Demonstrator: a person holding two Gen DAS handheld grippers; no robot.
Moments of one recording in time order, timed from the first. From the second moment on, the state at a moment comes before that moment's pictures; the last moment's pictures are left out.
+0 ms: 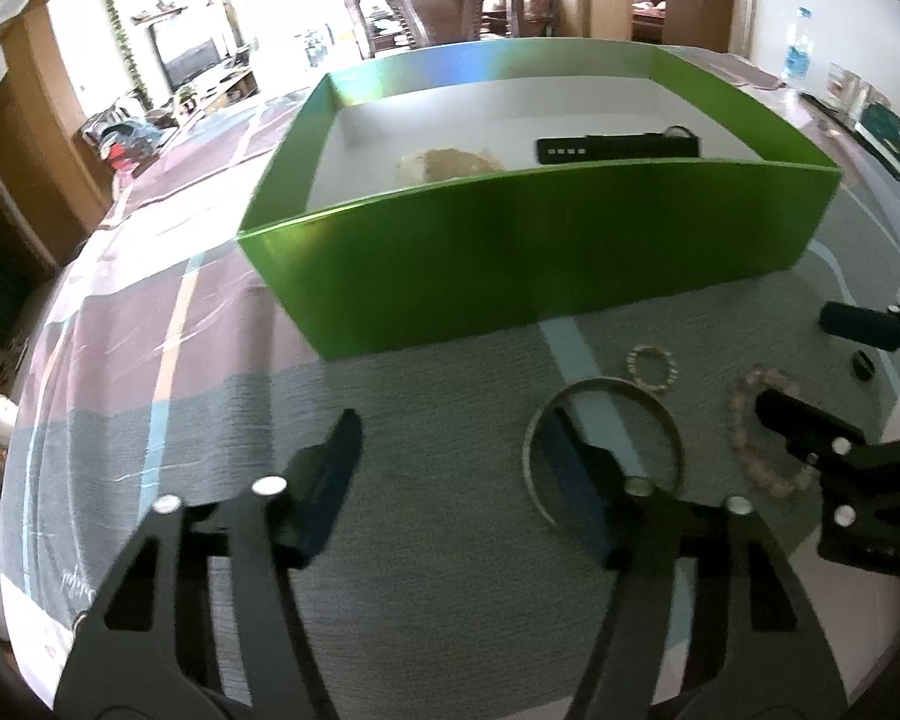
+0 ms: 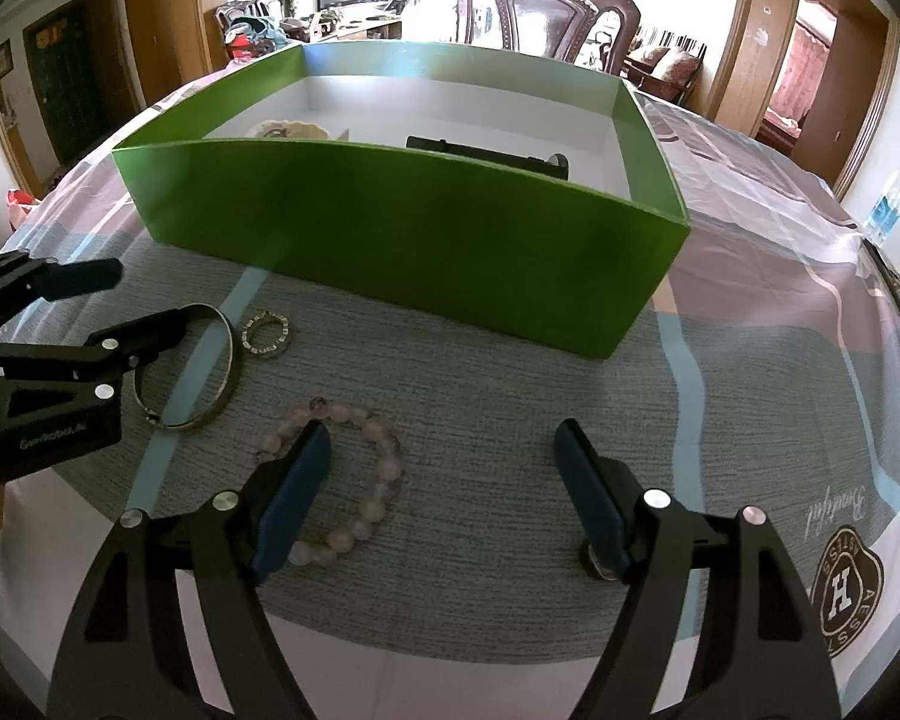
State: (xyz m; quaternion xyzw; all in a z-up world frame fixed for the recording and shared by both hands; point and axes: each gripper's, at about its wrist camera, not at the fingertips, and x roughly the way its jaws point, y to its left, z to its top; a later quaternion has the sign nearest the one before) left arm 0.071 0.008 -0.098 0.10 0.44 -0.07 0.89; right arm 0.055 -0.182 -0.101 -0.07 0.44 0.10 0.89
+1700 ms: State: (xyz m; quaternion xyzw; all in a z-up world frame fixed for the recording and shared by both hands) left arm 0.073 0.005 -0.100 0.09 0.45 -0.10 0.88; right arm 0.048 -0.177 -0.097 -0.08 0.44 0.12 0.89
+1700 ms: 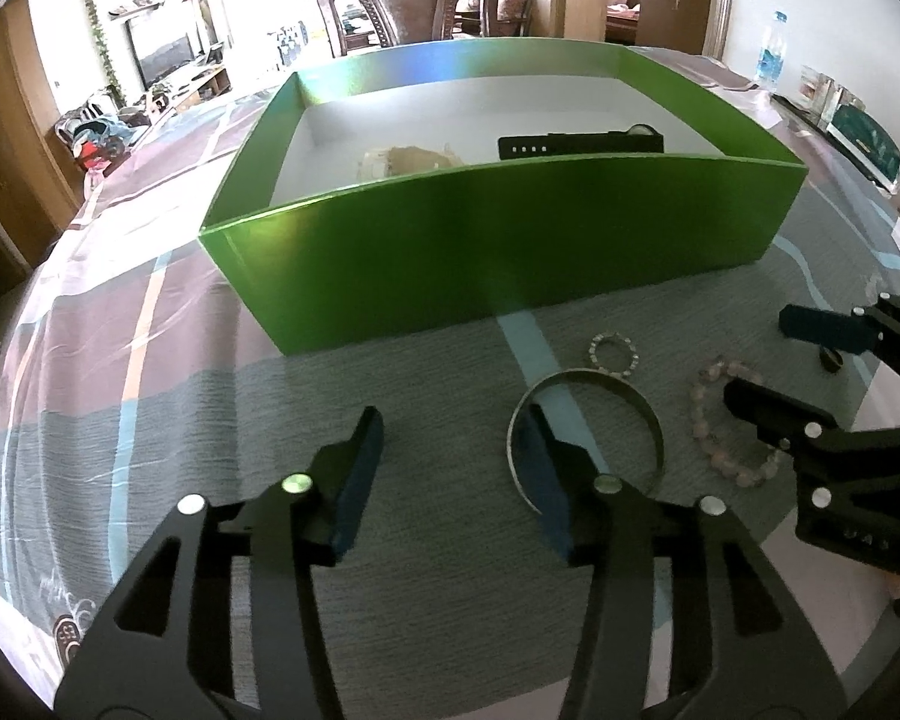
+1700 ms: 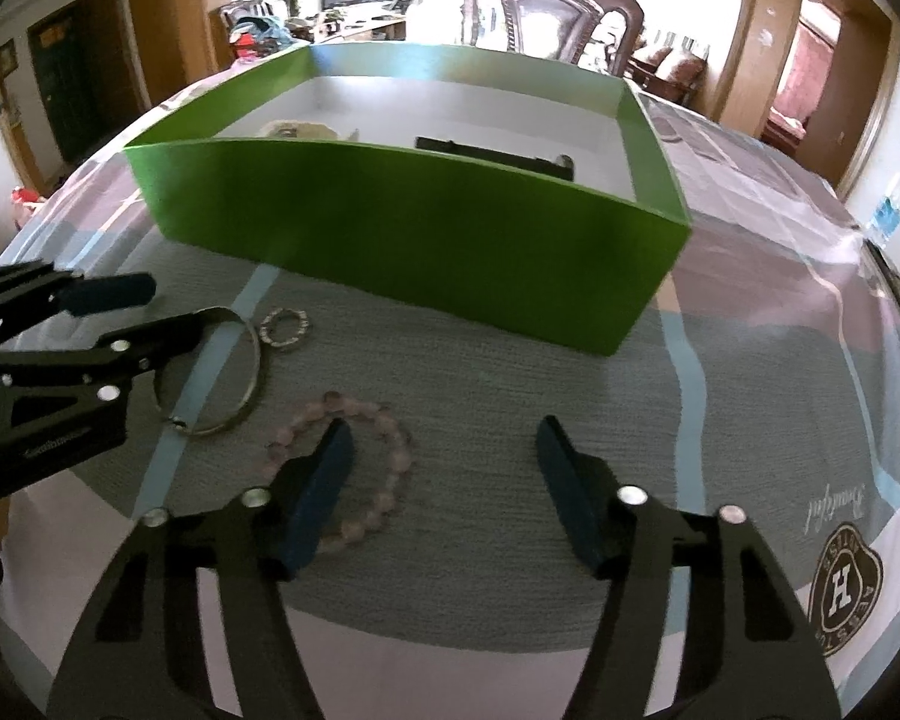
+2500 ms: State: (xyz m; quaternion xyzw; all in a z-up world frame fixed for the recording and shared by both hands) left arm 0.066 -0.007 -0.101 0.09 0.45 -0.15 0.88; right arm 0.044 -0.172 -0.095 -0.08 0.44 0.14 0.88
